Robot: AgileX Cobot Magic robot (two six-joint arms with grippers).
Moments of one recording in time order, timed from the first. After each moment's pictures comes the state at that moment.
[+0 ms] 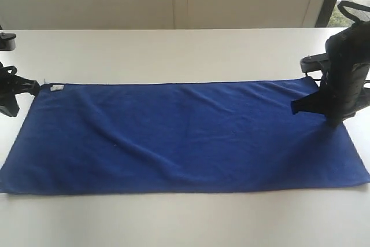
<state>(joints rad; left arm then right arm) 0.01 1.77 -1.17 -0.11 0.81 0.18 -0.06 2.01 -1.20 -0.43 0.70 0.39</state>
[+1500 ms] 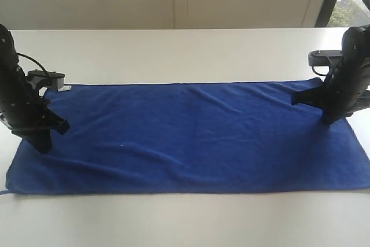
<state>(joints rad) -0.12 1.93 -1.17 -0.17 0.92 0.39 -0.12 2.00 -1.20 -0.20 0.62 0.27</state>
